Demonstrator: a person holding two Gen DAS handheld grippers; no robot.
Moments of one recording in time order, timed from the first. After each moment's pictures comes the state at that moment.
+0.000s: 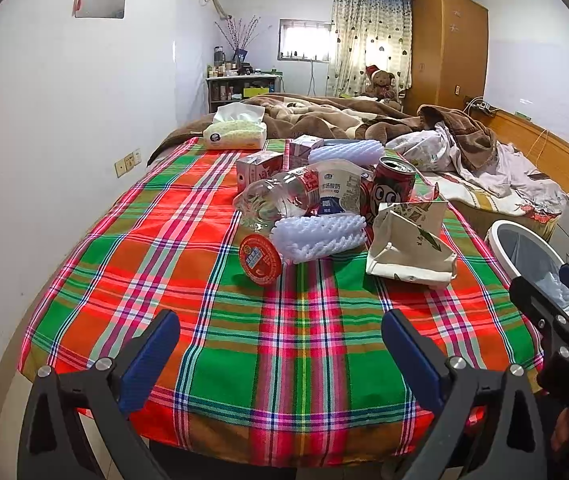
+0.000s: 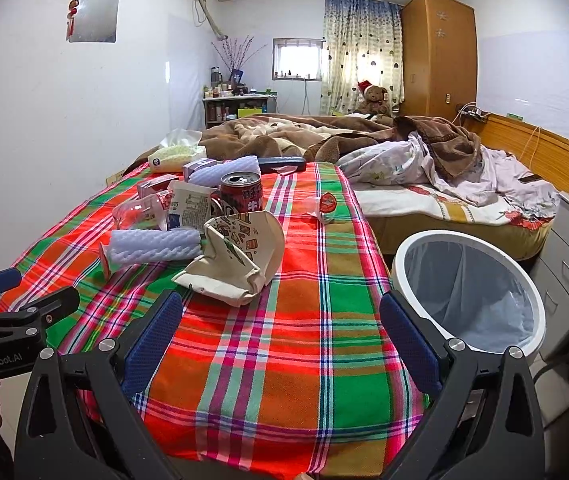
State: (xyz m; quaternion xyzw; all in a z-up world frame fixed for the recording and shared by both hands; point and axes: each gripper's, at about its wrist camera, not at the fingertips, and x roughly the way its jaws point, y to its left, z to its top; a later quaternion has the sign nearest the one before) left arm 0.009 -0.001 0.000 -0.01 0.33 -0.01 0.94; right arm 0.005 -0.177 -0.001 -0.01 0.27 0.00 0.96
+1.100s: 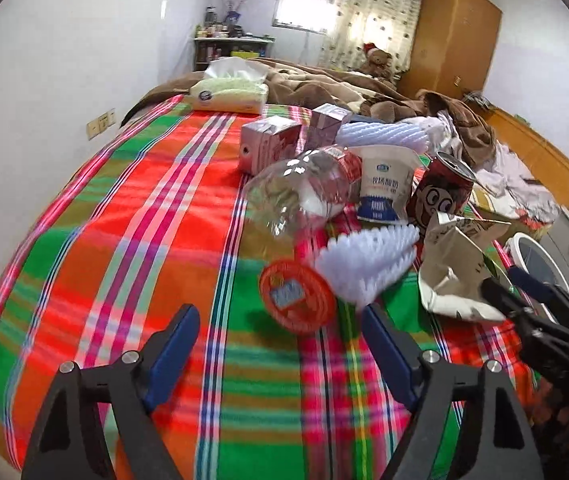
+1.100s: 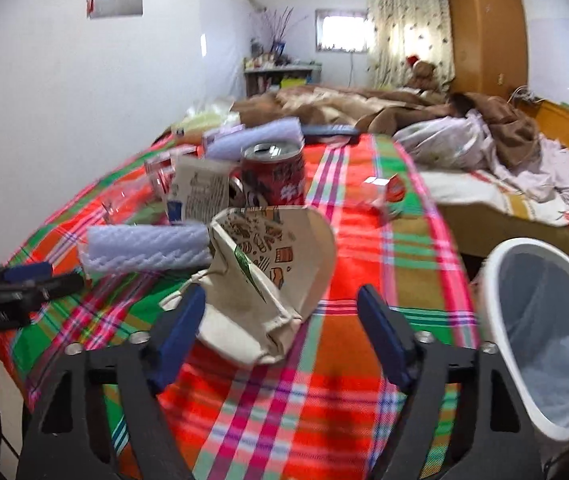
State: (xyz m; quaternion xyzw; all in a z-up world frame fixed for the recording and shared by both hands) left arm 0.109 0.046 -0.035 -0.05 0.40 -0.06 0.91; right arm 0.100 -0.170 -0.038 0.00 0.33 0.10 0.94
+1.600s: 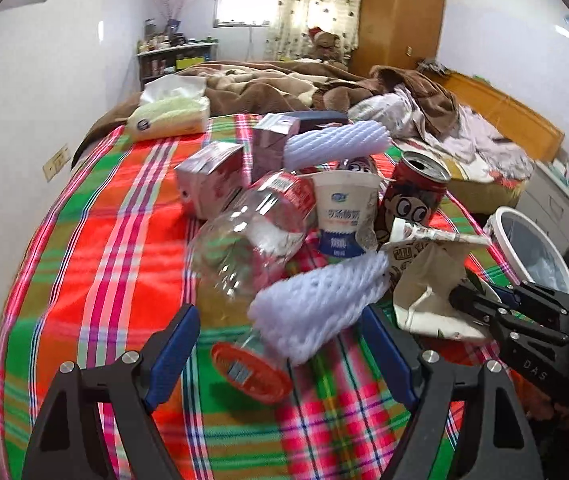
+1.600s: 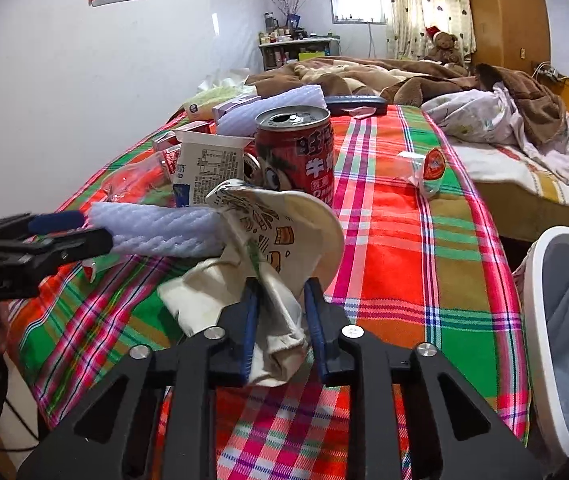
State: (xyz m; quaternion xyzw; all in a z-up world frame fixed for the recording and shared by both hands) left arm 0.153 0.018 -0.021 0.02 0.40 -0.14 0.91; right arm 0.110 -0.169 -0.046 0.02 0.37 0.14 0.92
